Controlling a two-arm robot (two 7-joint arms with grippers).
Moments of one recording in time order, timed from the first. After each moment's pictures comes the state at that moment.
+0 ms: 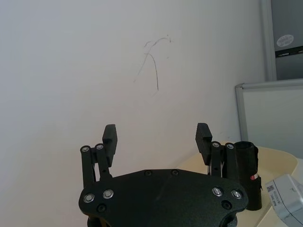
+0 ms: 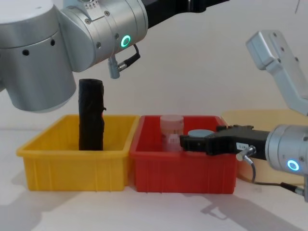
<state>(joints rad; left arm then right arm) -0.50 0.13 0.47 -1.54 -0.20 -0.10 -0.28 0.31 0.17 -0.35 -1.44 0.15 0.24 0.28</state>
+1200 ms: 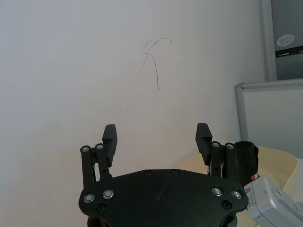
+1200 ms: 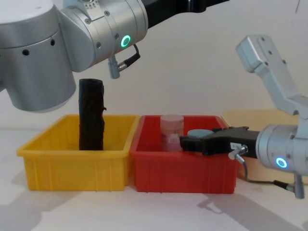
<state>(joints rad) -0.50 0.13 0.47 -1.54 -0.20 -0.10 -0.28 0.36 0.14 -0.36 -1.37 0.13 0.25 0.25</state>
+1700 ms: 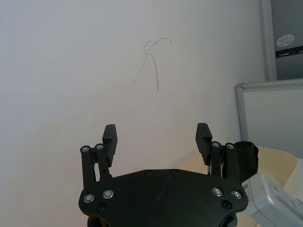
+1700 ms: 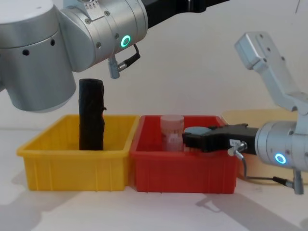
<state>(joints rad) -0.50 0.13 0.47 -1.54 -0.20 -0.10 -0.28 0.36 0.14 -0.36 -1.38 0.12 0.26 0.26</state>
